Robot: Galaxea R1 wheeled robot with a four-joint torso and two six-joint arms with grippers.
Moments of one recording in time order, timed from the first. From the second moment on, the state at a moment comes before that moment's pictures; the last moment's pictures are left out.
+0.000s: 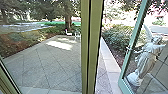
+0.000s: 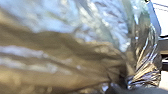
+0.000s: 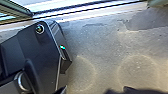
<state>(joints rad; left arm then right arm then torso) 1.59 2.99 -2.71 -0.29 -0.10 0.29 -1.32 2.41 -2.23 0.00 -0.24 0.25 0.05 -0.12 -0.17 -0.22</state>
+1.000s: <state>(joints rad) 1.57 3.00 -2.71 -0.29 -0.10 0.29 -1.48 2.67 -2.20 0.13 -0.01 0.16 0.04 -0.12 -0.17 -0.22</state>
